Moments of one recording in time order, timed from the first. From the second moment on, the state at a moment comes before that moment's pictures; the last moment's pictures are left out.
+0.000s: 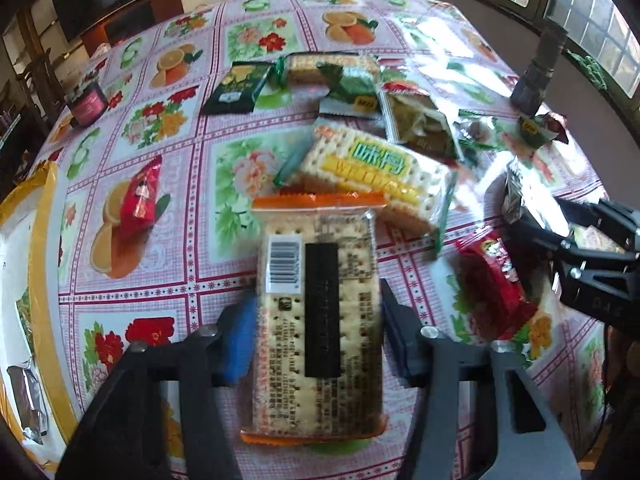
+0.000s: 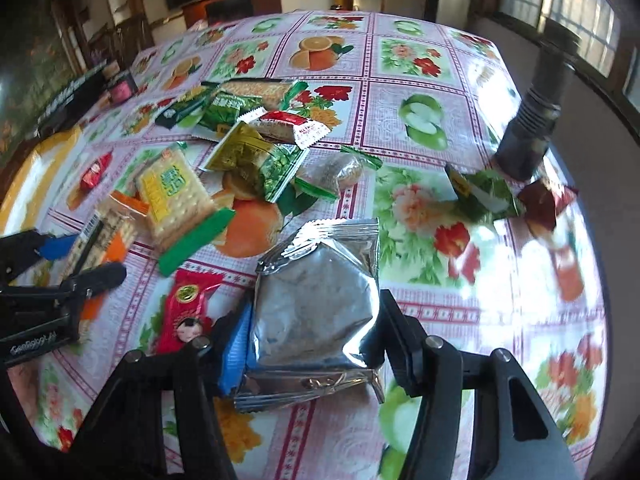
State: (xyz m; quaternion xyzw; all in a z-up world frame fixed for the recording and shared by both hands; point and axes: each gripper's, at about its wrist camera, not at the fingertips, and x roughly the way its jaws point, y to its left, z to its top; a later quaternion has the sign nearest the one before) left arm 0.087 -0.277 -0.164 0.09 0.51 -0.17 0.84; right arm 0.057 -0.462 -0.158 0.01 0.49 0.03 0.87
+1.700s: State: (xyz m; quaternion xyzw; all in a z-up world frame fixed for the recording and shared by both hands) left arm 0.050 0.013 -0.112 -0.03 0.44 0.07 0.90; right arm 0.151 -0.121 -0.110 0.09 0.43 0.34 0.83
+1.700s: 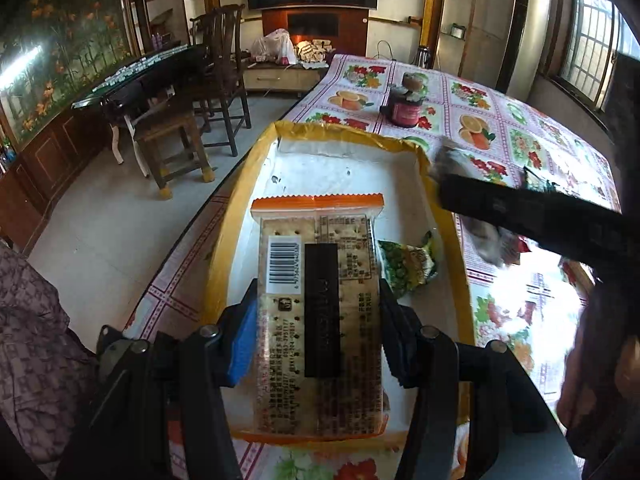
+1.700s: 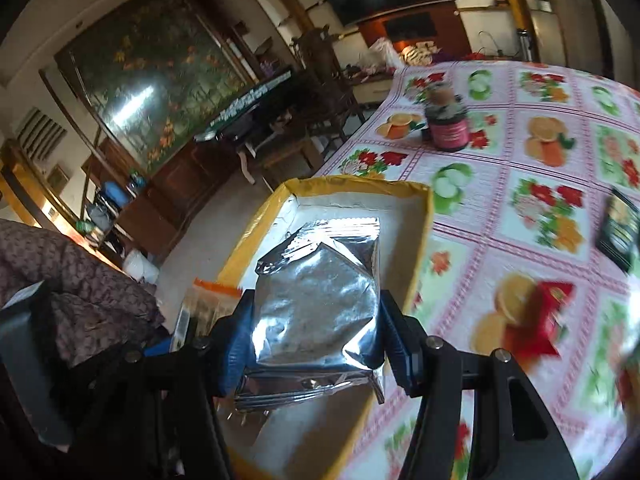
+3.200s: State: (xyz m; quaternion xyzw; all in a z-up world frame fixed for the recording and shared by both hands) left arm 0.041 -0.003 -0.090 0.00 0.38 0.14 0.91; right arm -0.011 -0.116 0.023 0.01 0.24 0.38 0.89
